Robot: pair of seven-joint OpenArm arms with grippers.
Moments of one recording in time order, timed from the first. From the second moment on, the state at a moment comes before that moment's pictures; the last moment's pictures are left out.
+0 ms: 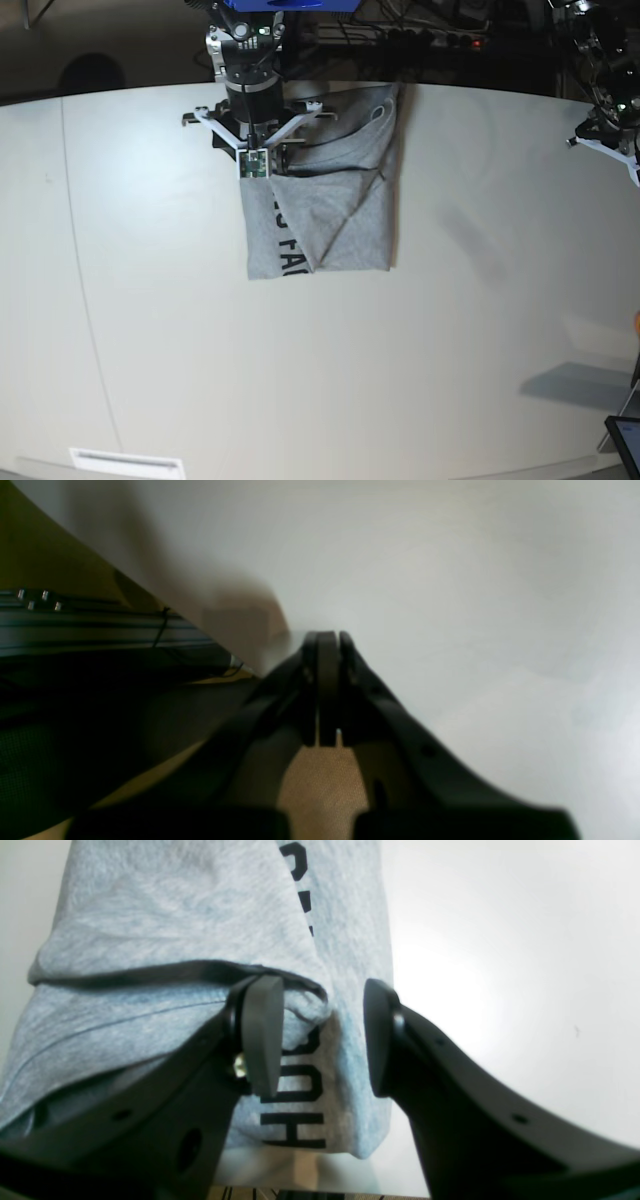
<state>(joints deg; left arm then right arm) 21.6 -24.2 -38.3 97.2 -11.6 1.6 58.7 -25.5 1.2 -37.5 112.9 -11.6 -29.0 -41.4</state>
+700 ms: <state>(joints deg) 21.6 -24.2 -38.3 97.2 -11.7 1.6 58.7 -25.3 1.3 -37.5 109.7 -11.4 -29.1 -41.7</state>
